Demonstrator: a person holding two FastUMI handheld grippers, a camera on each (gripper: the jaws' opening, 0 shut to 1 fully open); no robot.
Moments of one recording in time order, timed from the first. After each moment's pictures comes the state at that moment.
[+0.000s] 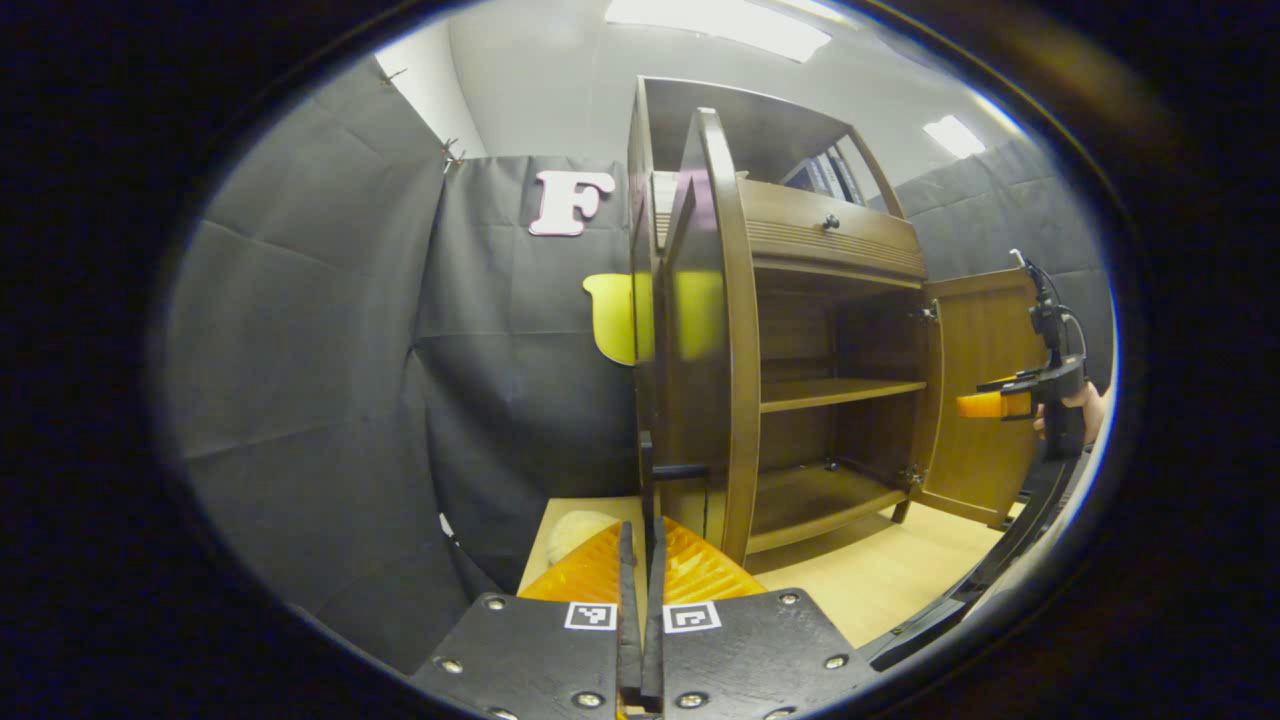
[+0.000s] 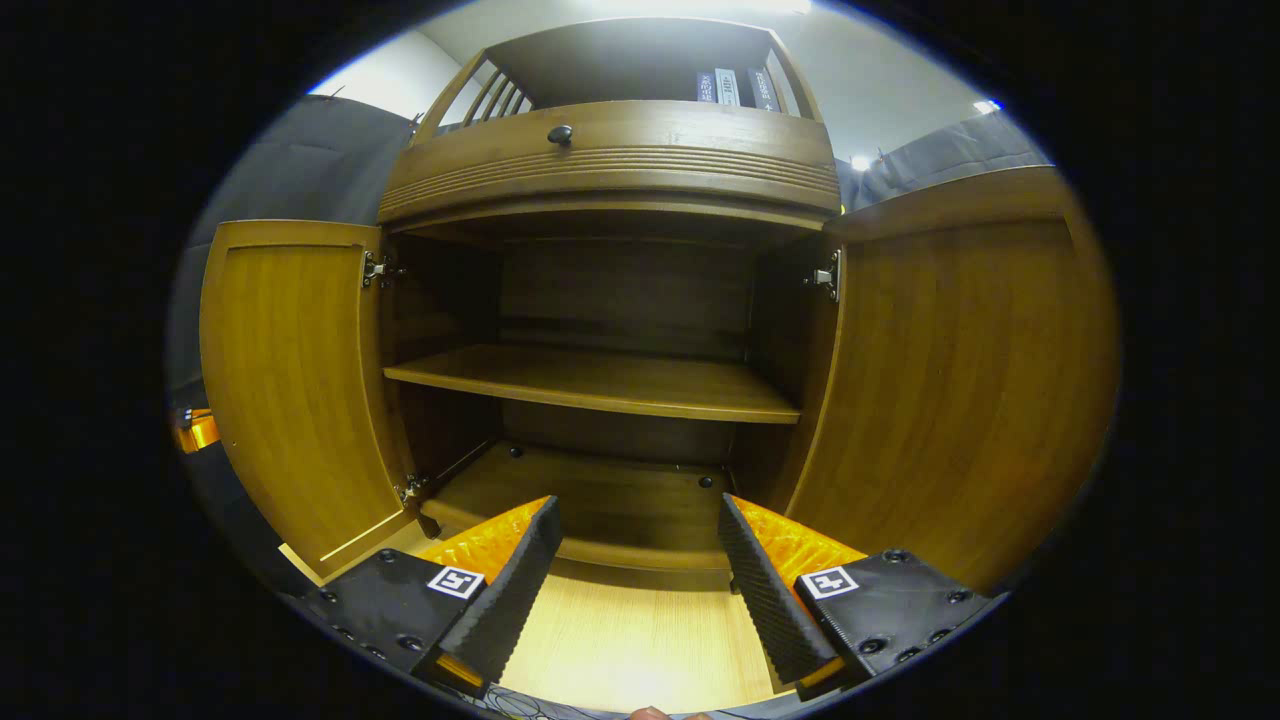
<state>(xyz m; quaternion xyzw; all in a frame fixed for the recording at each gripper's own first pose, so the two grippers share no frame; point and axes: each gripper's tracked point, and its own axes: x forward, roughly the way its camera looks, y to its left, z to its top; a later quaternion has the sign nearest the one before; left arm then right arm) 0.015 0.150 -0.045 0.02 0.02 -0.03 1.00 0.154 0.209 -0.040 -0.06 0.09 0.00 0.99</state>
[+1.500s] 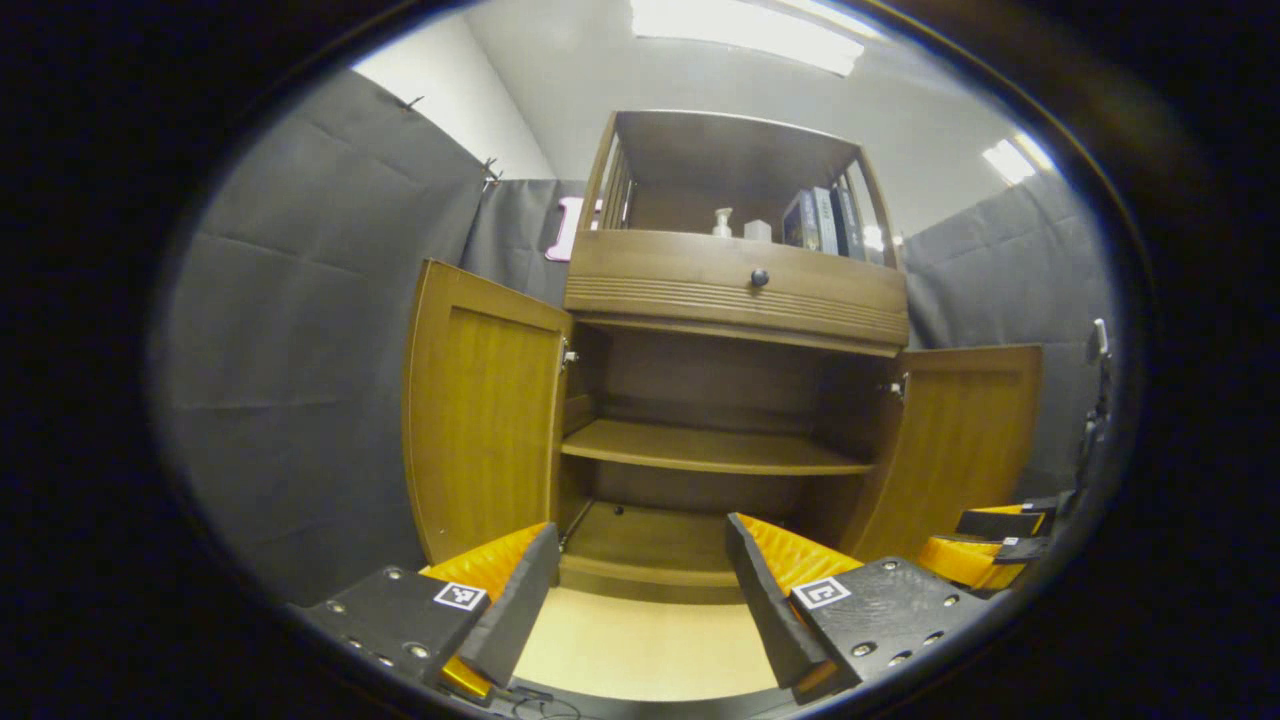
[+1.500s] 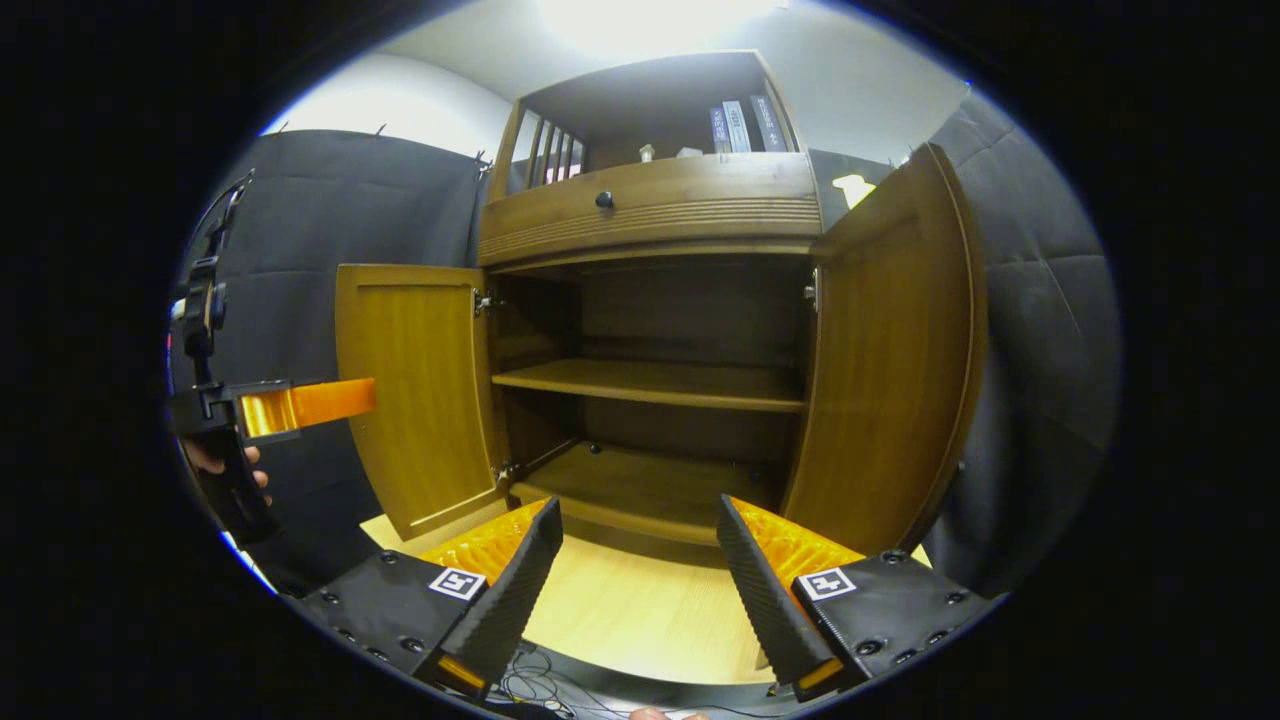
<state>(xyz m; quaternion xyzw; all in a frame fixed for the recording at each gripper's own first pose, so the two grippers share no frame) -0.022 -0.099 0.033 -0.03 0.01 0.07 1.00 0.031 0.176 -0.036 -0.05 0.09 0.15 0.98</state>
